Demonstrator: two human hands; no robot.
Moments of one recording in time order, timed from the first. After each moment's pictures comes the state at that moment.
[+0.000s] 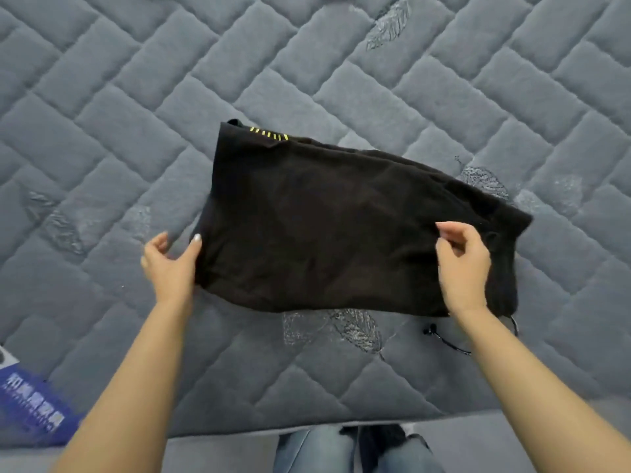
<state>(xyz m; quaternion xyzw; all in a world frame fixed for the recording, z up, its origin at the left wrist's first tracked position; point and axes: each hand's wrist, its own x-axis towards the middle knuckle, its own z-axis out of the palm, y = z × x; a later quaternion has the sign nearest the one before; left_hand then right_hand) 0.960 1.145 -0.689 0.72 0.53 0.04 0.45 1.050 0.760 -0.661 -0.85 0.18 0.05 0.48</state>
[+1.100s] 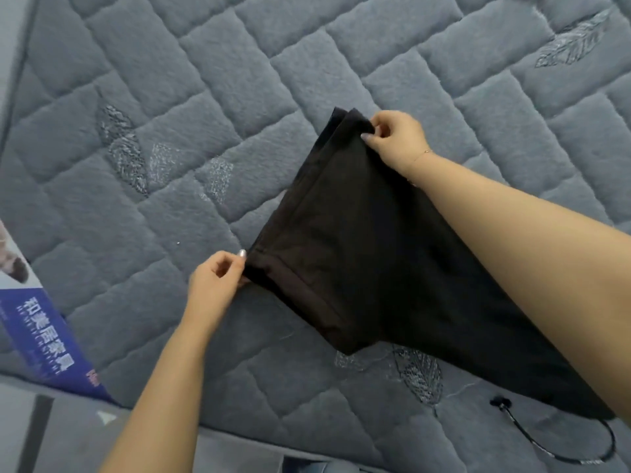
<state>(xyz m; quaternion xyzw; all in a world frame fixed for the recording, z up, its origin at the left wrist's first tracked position) 0.890 1.182 -0.712 0.63 0.53 -0.02 0.57 1.212 1.051 -0.722 -0.91 -0.21 0.25 0.27</state>
